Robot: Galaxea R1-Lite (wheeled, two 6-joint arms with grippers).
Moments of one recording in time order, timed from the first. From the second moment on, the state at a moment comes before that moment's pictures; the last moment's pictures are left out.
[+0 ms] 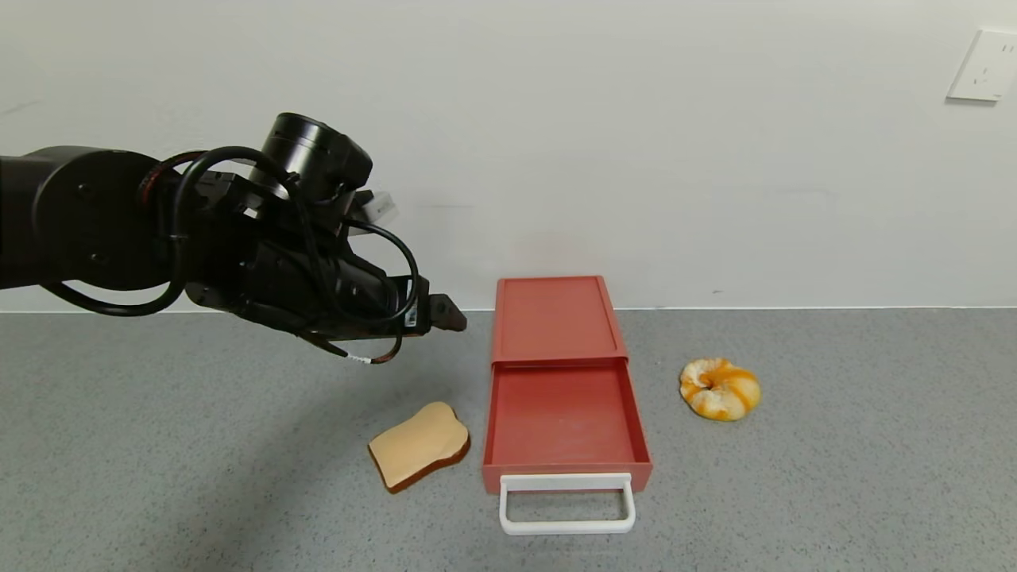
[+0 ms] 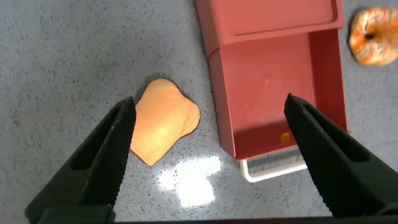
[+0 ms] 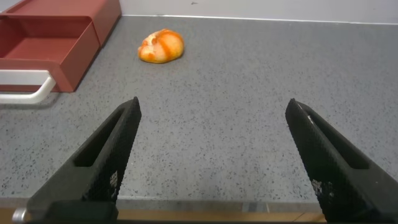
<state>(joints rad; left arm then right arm) -0.42 1.79 -1.51 0.47 0.06 -0.34 -0.01 0.00 -0.01 0.01 0.00 0.01</state>
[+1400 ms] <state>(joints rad) -0.50 1.77 -1.50 0.61 0.08 -0.44 -0.01 0.00 -0.01 0.01 0.00 0.01</state>
